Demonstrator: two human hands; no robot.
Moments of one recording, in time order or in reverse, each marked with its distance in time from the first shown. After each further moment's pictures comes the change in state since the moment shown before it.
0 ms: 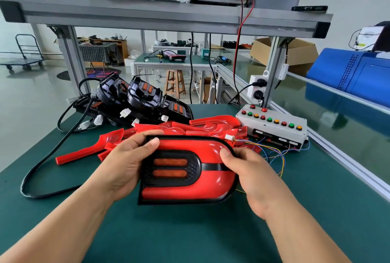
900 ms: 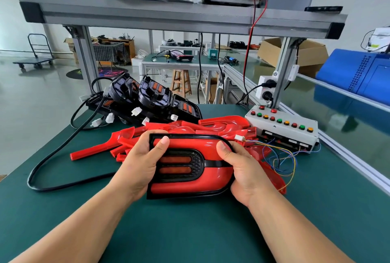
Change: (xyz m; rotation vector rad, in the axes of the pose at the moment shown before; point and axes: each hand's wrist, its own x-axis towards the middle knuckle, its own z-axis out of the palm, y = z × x) left_hand -0.002 -0.016 -0.001 0.018 0.053 0.127; right_hand 0.028 0.014 0.030 0.389 -0.168 -0.033
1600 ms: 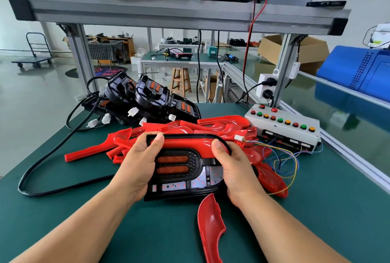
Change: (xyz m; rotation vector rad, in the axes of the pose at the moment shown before) left_hand 0.014 -0.005 0.006 -0.019 0.118 -0.055; right_hand 0.017 0.021 -0.001 -0.179 0.099 -0.166
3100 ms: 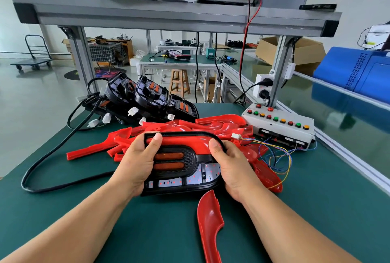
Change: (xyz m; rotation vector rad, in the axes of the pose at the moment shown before) left_hand 0.000 -0.003 -0.008 0.083 -0.047 0.052; right_hand -0.002 -0.003 -0.005 -0.003 -0.074 0.022
